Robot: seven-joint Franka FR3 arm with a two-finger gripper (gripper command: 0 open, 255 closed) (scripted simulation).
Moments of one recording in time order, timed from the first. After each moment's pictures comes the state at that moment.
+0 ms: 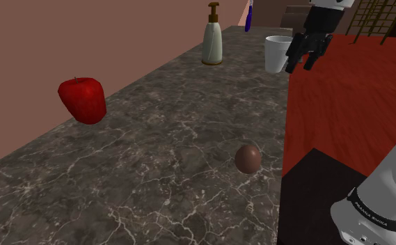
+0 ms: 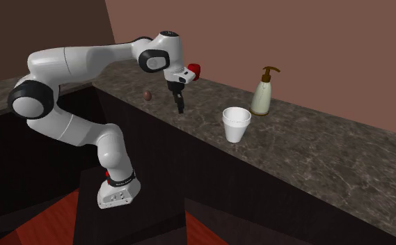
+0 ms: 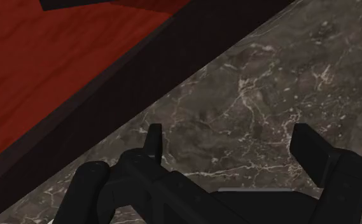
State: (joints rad) arm 0.00 -0.76 -0.02 -2.35 0.10 1.68 0.11
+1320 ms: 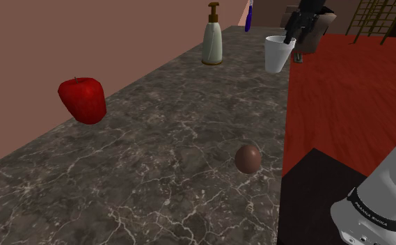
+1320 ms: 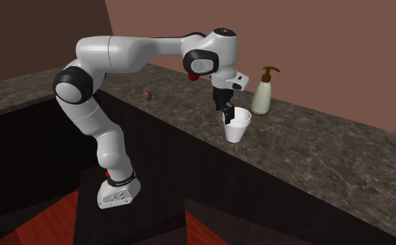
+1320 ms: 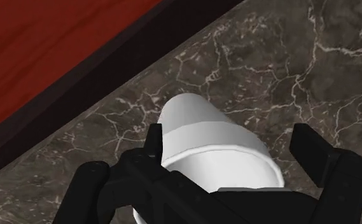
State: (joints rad) arm -0.05 -0.26 -0.33 -1.87 0.07 1.71 -0.29
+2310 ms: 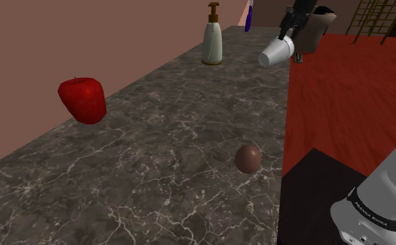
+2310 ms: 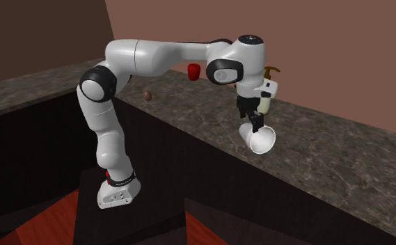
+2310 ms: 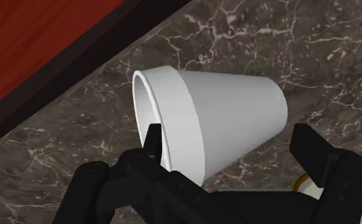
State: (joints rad) arm -0.09 0.00 -0.42 -1.65 0.18 1.81 -0.45
